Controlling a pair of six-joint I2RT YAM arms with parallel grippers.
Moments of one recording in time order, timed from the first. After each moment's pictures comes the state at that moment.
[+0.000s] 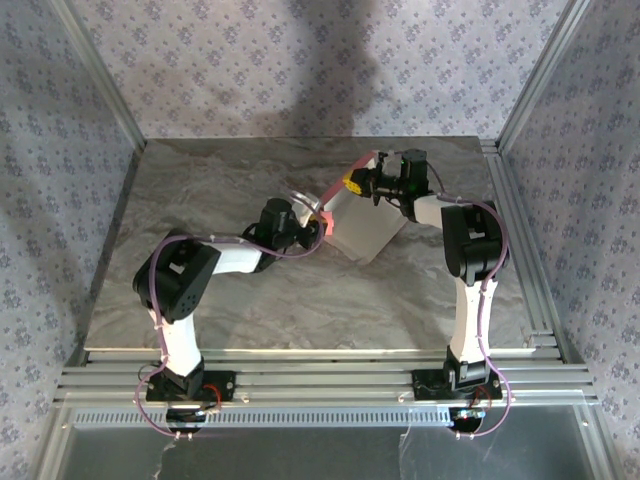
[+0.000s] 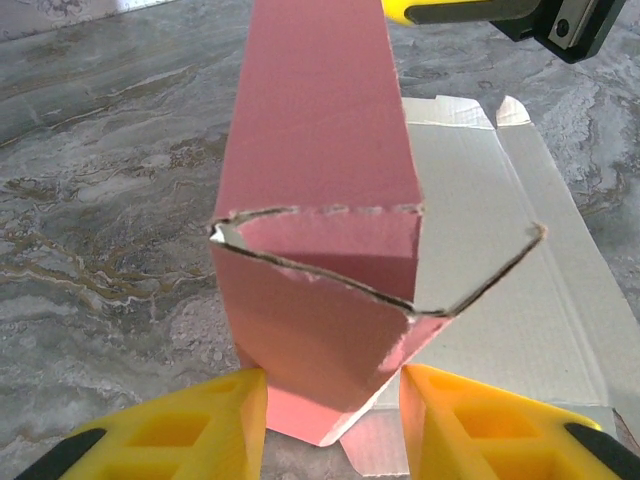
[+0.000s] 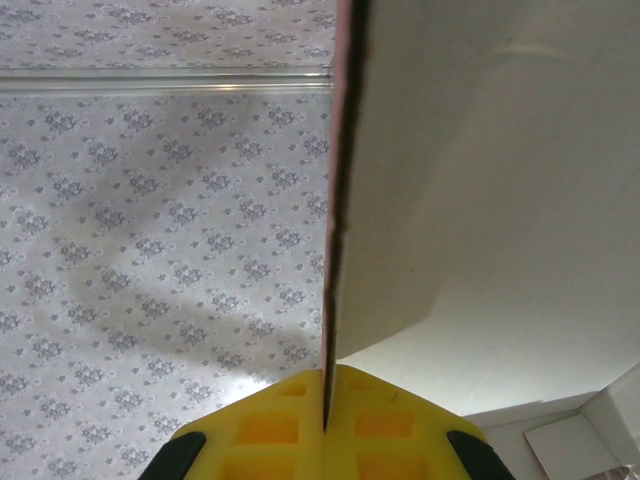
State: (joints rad) left arm -0.60 1.86 0.90 0.53 0.19 -0.04; right arm 0.20 2.12 1.31 0.53 -0.99 1.27
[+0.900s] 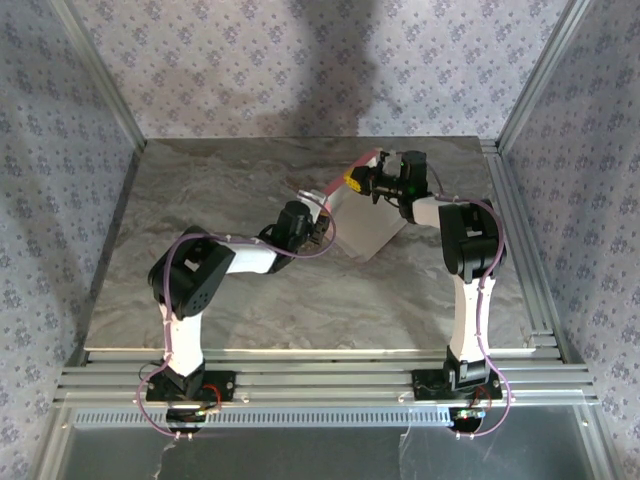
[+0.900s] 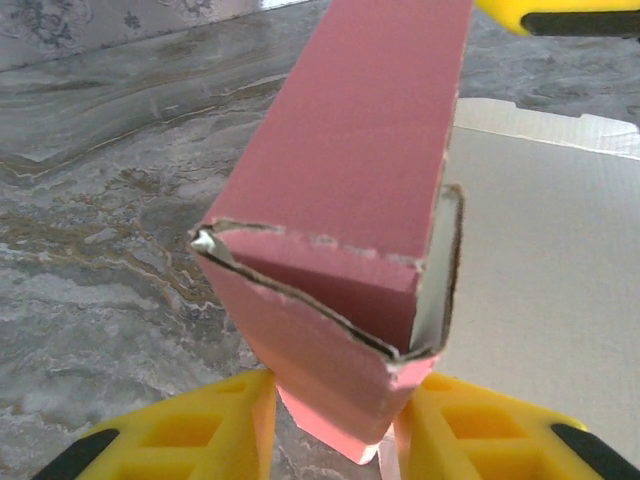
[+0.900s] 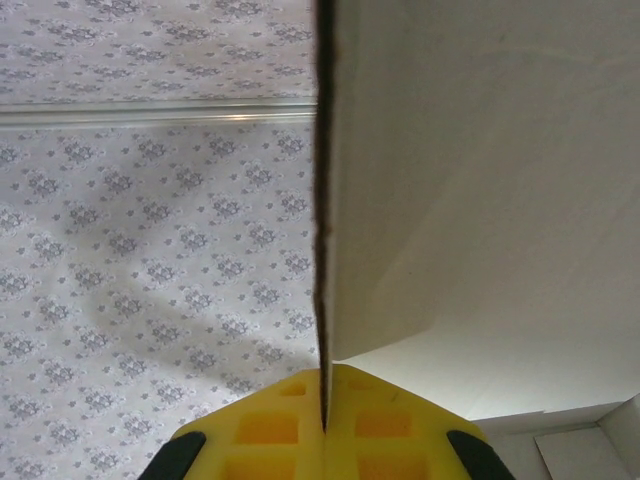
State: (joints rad) left arm -0.69 1.93 0.99 0.51 -0.16 -0.12; right arm 0.20 2.15 1.32 0.63 -0.94 1.34
